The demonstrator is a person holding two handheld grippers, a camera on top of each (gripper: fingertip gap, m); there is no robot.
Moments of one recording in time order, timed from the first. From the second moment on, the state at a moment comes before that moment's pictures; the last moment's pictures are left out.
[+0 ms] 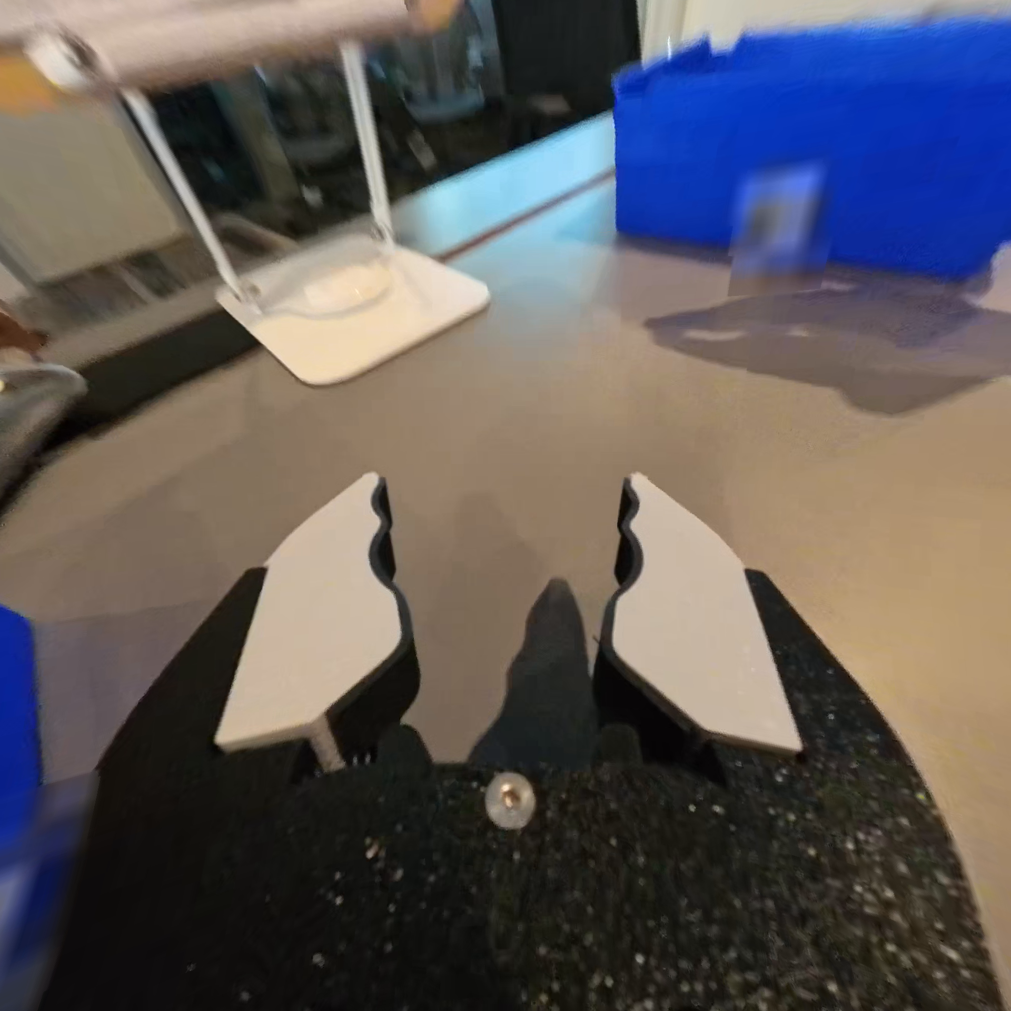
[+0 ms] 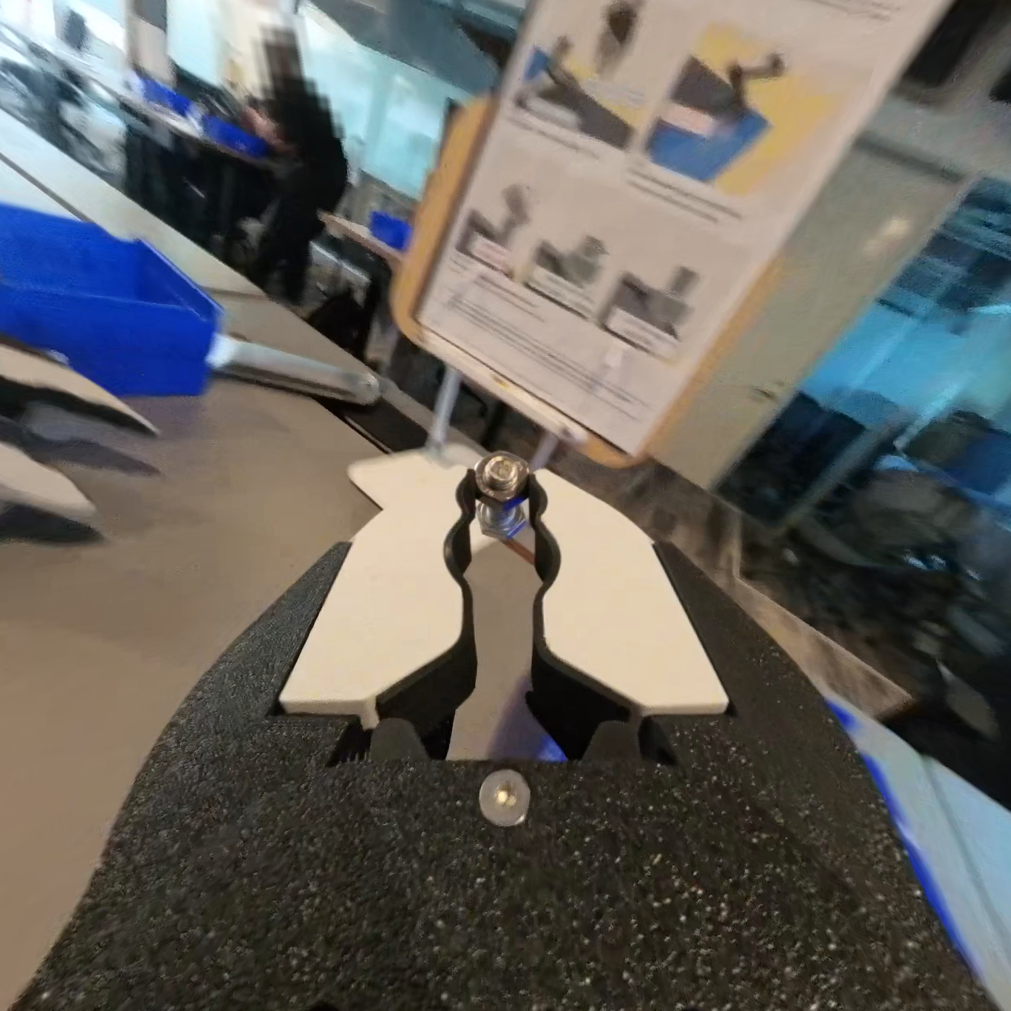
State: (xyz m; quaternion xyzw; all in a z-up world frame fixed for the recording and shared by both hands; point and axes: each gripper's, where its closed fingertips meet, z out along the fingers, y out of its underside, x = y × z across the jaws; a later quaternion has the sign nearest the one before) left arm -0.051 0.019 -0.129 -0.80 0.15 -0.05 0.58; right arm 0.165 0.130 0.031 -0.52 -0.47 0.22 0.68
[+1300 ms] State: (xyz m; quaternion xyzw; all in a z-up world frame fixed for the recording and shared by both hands) left arm -0.034 0.057 -0.091 -0.70 0.13 -0.03 0.70; right arm 0.265 0.326 -0.159 -0.74 -0.50 0.17 0.42
